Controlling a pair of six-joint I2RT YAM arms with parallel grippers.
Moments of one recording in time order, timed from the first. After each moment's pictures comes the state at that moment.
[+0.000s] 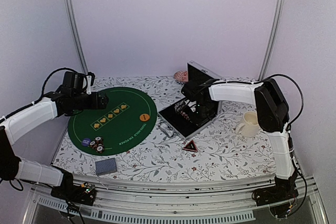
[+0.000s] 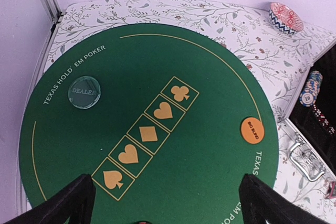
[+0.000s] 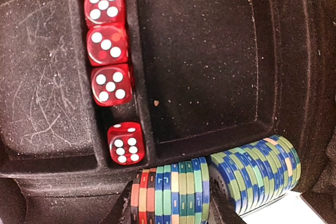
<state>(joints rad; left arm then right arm) -0.25 1.21 0.87 -0.33 -0.09 -0.19 0.72 2.23 1.78 -0.92 0.22 0.09</state>
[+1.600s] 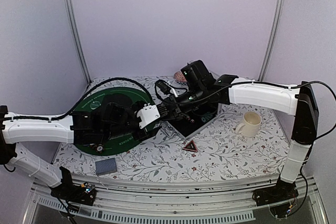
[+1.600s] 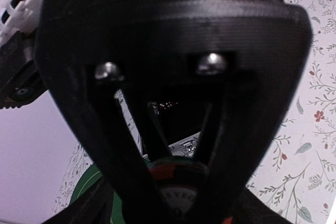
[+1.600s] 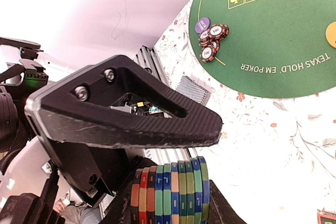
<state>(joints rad) -1.08 1.29 0.87 -0.05 -0.32 0.50 0.89 1.85 1.55 -0.37 -0.76 0.49</state>
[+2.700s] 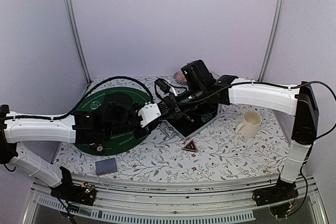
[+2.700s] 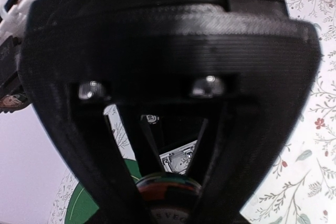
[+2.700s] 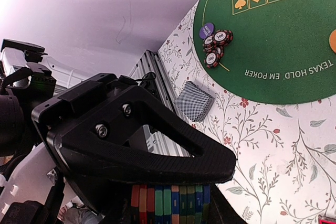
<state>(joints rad) -1.07 1.31 0.87 0.00 -0.30 0.50 0.89 1.85 1.54 -0.33 -0.76 0.51</state>
